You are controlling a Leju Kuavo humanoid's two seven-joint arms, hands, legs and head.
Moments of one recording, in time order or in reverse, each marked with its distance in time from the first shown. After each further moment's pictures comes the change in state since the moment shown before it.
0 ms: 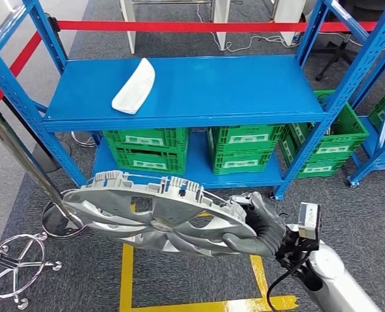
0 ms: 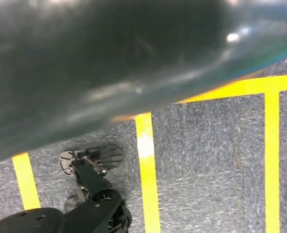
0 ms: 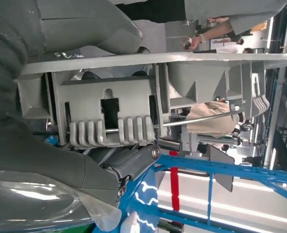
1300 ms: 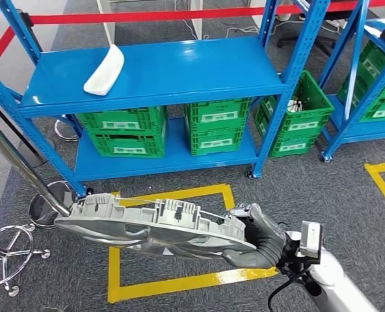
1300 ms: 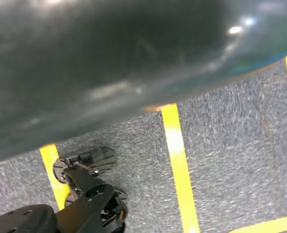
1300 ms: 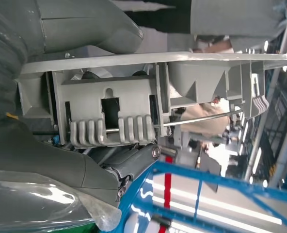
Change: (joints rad) left arm -0.015 -0.008 0.004 0.000 -0.045 0.026 0.009; right arm 0.018 -0.009 0.012 -0.009 0.103 0.021 -0.103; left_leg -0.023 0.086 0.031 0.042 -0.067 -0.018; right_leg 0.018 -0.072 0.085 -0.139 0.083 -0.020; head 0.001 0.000
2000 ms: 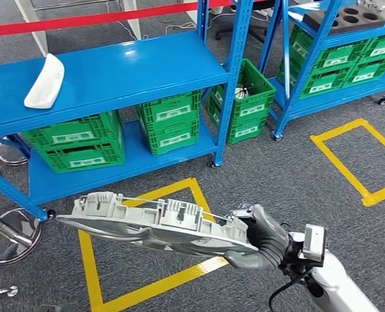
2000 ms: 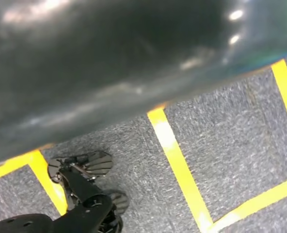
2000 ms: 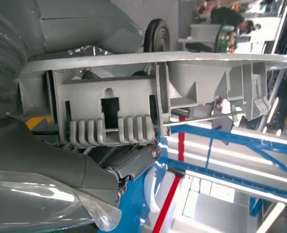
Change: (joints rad) left arm -0.011 0.001 0.000 -0.003 -0.013 0.016 -0.004; right arm 0.016 -0.007 -0.019 -0.022 0.024 -0.007 -0.012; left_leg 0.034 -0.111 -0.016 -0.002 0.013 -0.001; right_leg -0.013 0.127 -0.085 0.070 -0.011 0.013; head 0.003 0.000
